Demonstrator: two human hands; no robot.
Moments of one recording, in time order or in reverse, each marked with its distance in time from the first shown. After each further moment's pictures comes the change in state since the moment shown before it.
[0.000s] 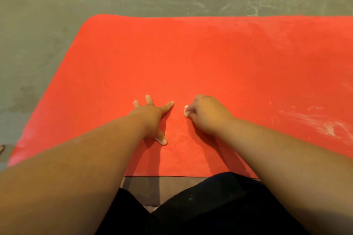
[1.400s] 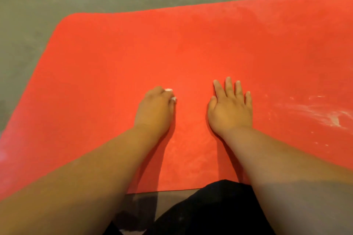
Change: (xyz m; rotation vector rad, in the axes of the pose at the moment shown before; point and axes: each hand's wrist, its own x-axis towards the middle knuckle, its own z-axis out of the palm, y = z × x) left_hand 0.051 0.046 0.017 -0.237 0.882 0.243; right_hand -0.016 0.060 0.027 -0.060 0.220 0.548
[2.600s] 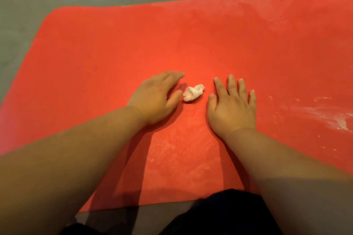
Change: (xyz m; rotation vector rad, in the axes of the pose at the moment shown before) left_hand 0.039 -0.020 -0.006 -0.059 -0.132 0.298; right_hand 0.007 -0.005 0.000 0.018 0.023 0.025
